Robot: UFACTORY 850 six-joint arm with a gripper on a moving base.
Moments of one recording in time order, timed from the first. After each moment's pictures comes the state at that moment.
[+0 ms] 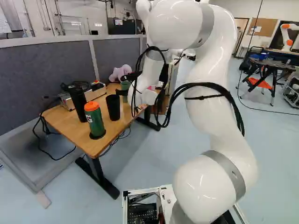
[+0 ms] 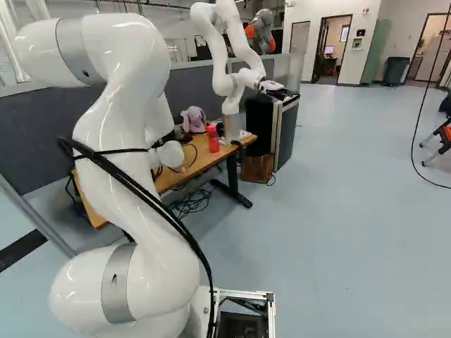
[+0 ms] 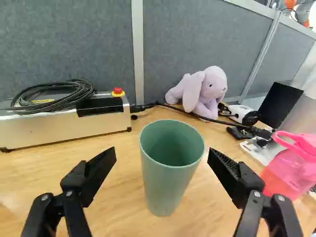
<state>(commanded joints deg) 16.1 -28.7 -47.8 -13.0 58.6 0.0</state>
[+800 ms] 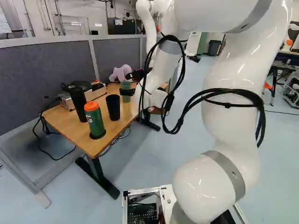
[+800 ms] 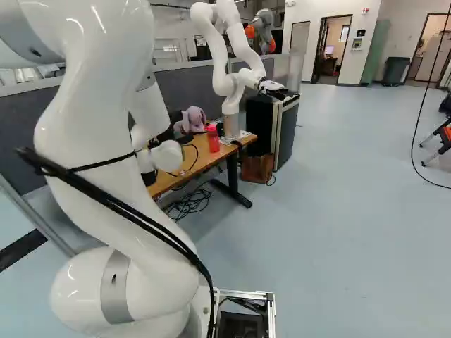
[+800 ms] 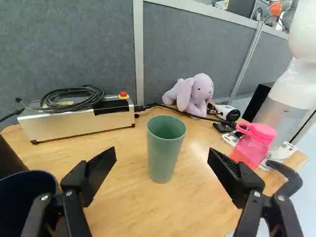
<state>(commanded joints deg) 14.7 -14.3 -33.5 -13.0 58.6 0.0</state>
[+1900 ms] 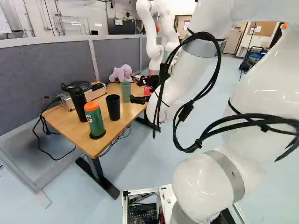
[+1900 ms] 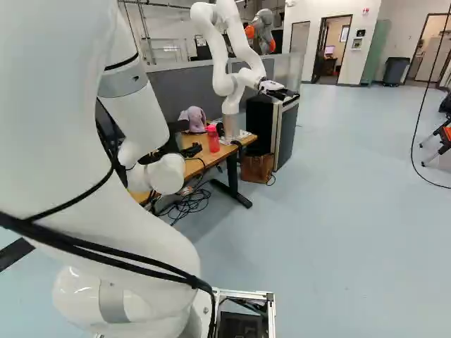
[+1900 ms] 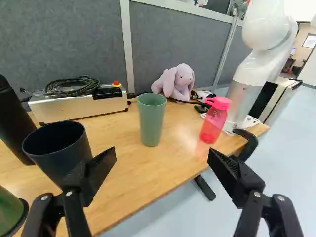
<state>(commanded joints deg) 9.5 1.5 -16.2 -13.0 58.6 0.0</state>
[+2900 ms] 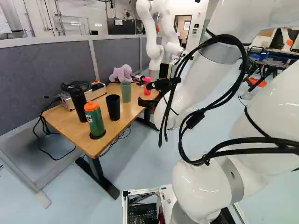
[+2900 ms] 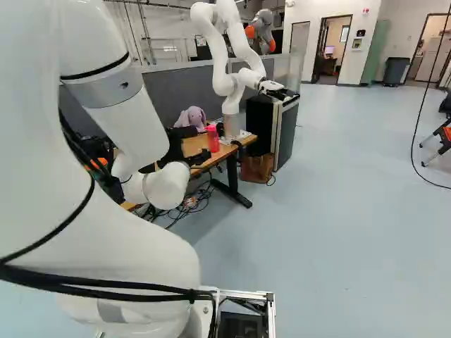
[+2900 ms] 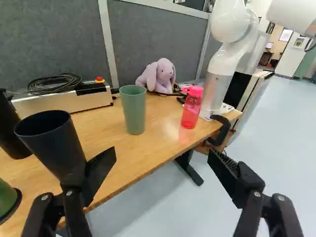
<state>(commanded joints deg) 5.3 9.0 -9.5 -10.2 56.7 0.0</state>
